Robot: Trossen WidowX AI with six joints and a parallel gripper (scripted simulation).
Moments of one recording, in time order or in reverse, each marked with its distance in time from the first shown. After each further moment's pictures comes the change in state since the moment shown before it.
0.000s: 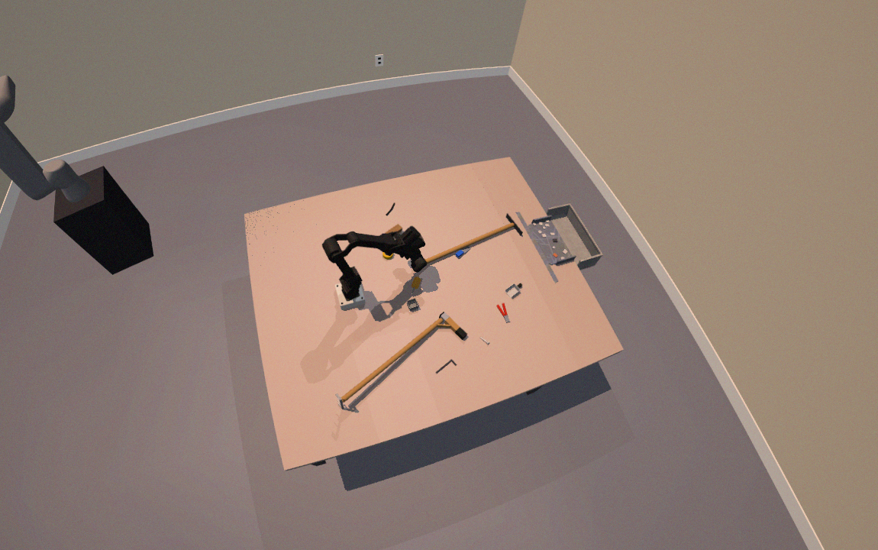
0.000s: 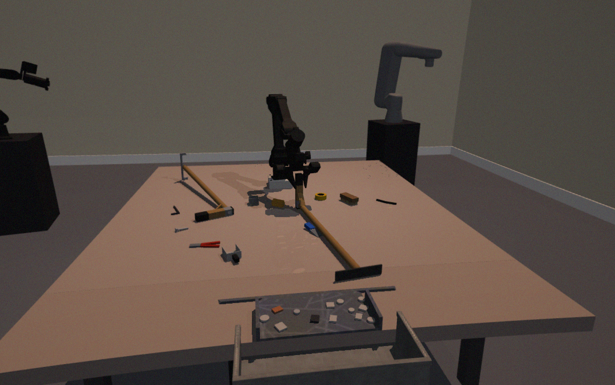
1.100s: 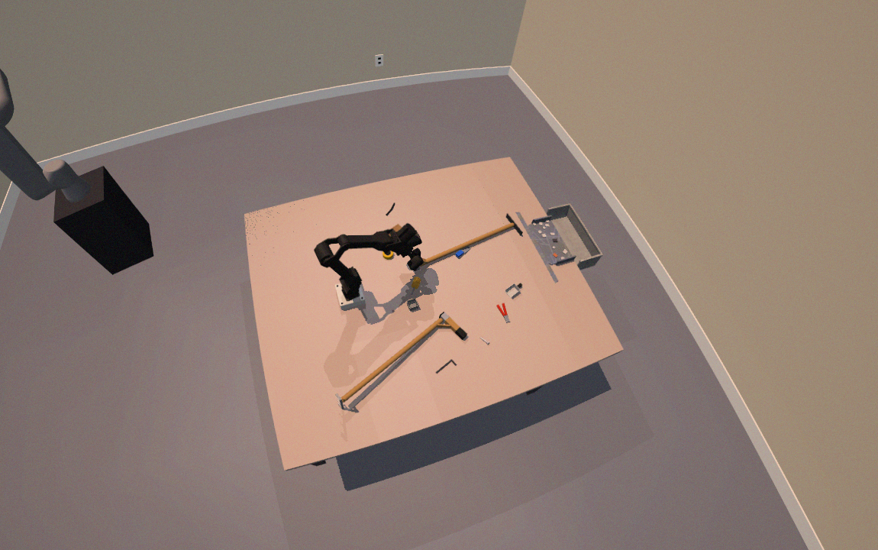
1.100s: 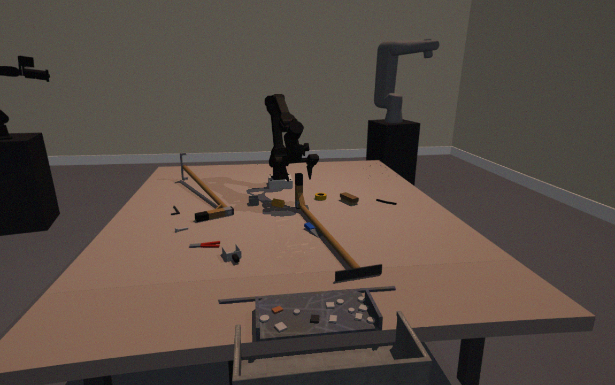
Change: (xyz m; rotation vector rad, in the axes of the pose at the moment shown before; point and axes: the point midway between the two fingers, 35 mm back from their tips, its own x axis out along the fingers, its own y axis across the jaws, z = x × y) arm -0.034 0.000 0.004 0.000 0.000 0.000
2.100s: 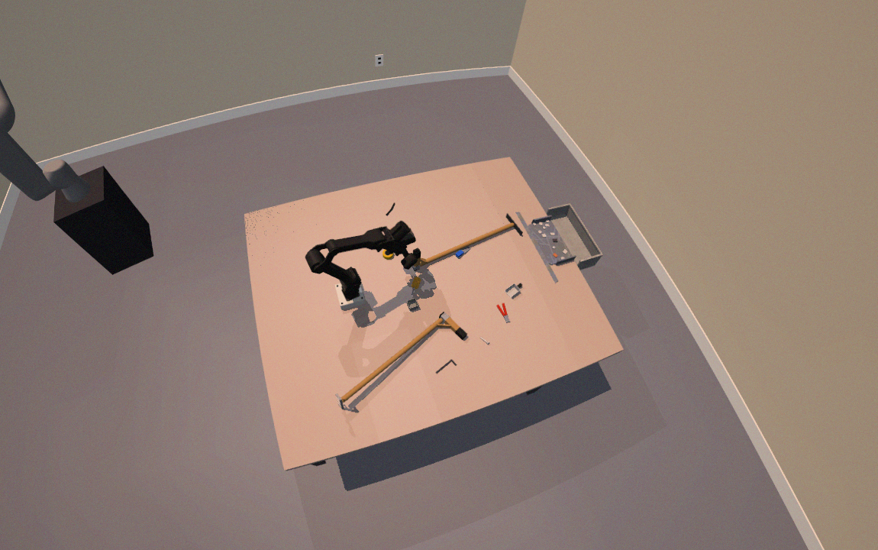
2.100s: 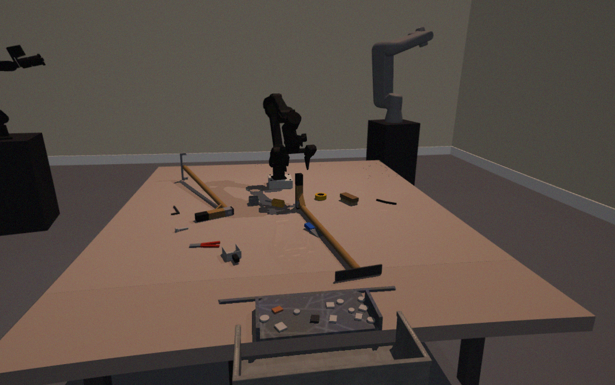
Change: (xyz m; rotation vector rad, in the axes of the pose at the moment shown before) arm -0.045 0.000 -0.004 0.000 0.009 0.000
